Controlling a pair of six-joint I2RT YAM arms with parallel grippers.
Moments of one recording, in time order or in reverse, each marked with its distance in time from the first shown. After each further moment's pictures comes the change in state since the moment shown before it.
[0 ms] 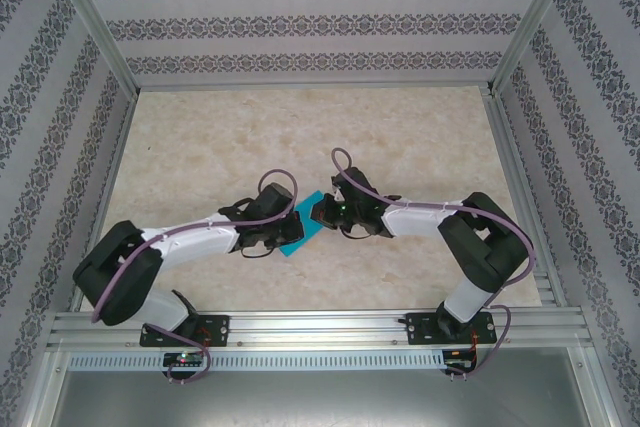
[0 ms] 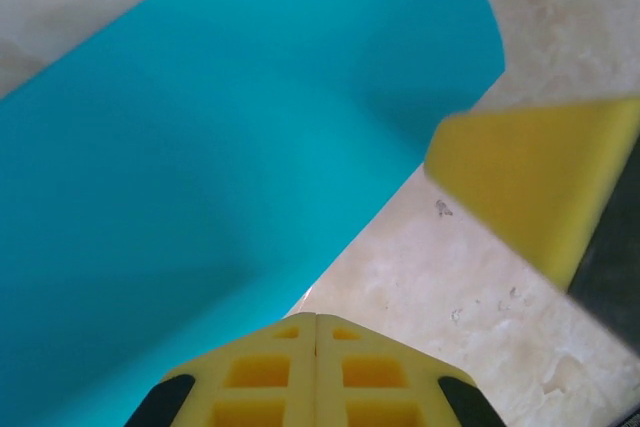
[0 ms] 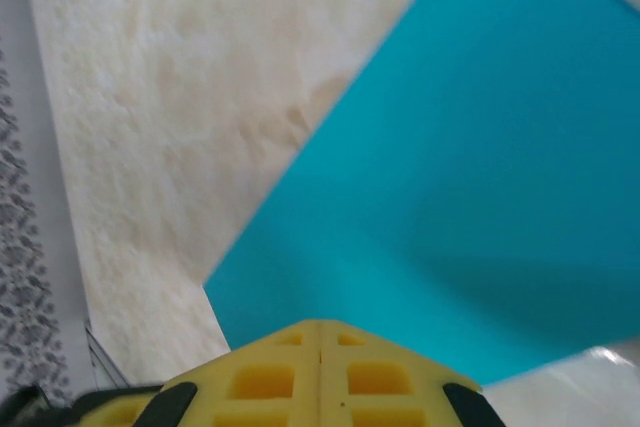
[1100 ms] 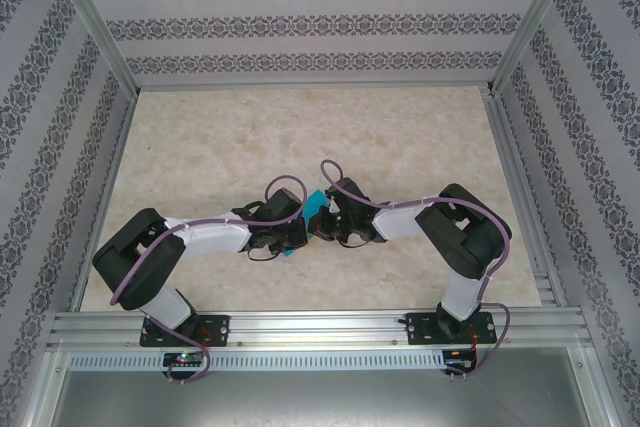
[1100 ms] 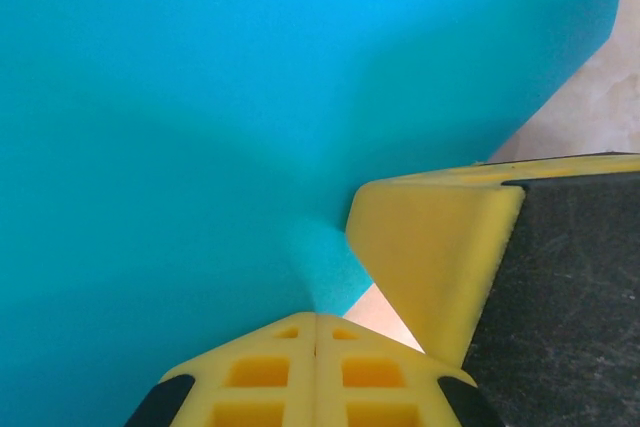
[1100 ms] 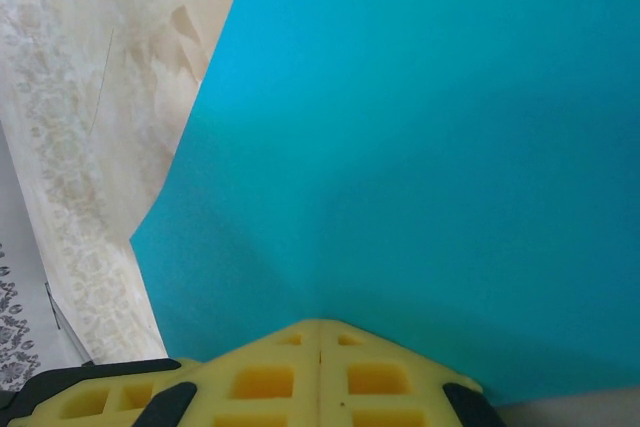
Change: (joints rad) left arm -0.024 0.105 0.008 0.032 -0.009 -0.022; right arm 0.026 0.129 -0.022 0.093 -0.053 -0.006
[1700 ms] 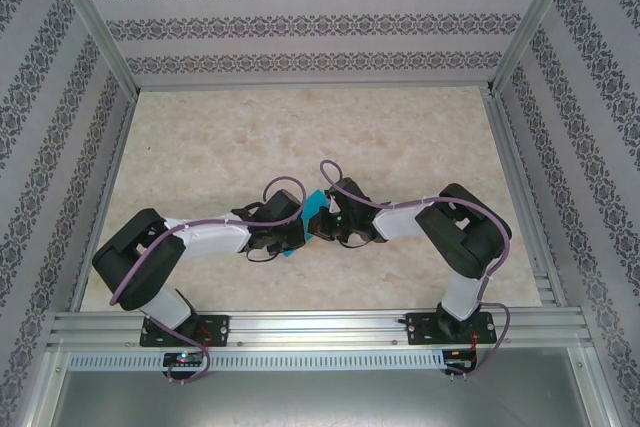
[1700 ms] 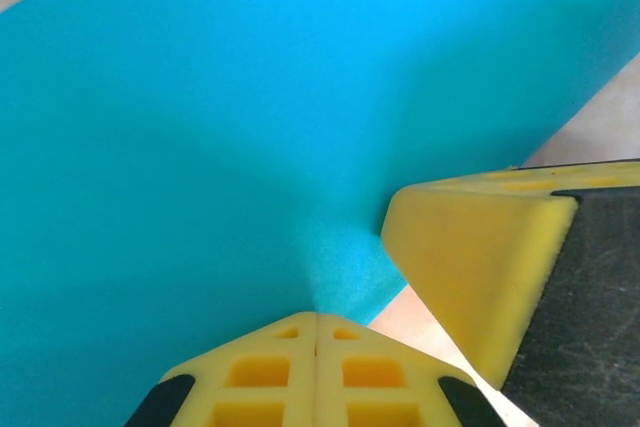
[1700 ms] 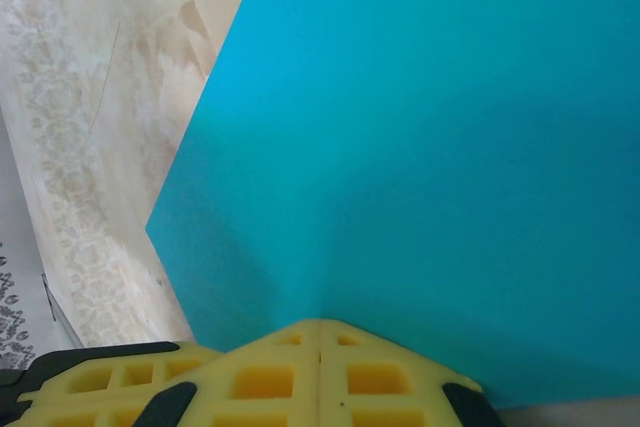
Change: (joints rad) left arm 0.000 -0.001 -0.013 -0.016 -0.029 -0.007; right arm -0.016 0.003 -0.004 0.005 -0.013 -0.035
